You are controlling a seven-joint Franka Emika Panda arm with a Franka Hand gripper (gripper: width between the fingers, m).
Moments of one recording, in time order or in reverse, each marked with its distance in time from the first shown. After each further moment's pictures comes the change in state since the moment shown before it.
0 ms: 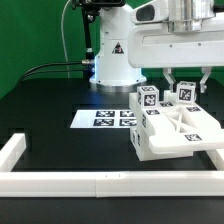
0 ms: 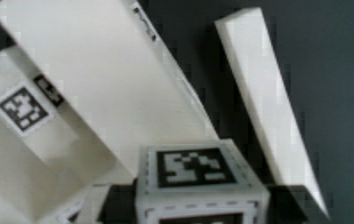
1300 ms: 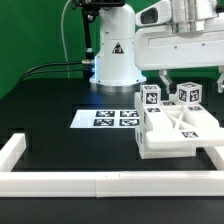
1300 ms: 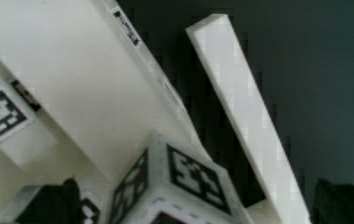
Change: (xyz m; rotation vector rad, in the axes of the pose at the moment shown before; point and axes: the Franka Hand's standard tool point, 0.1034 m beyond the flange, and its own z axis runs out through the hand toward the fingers) arm -0.005 -0.006 0.002 0.045 0.019 -0.241
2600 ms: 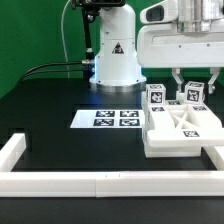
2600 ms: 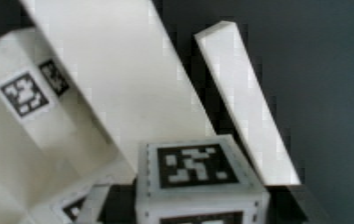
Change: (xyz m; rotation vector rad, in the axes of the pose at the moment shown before) arm -0.005 -0.005 0.002 -0.044 -0.008 0.211
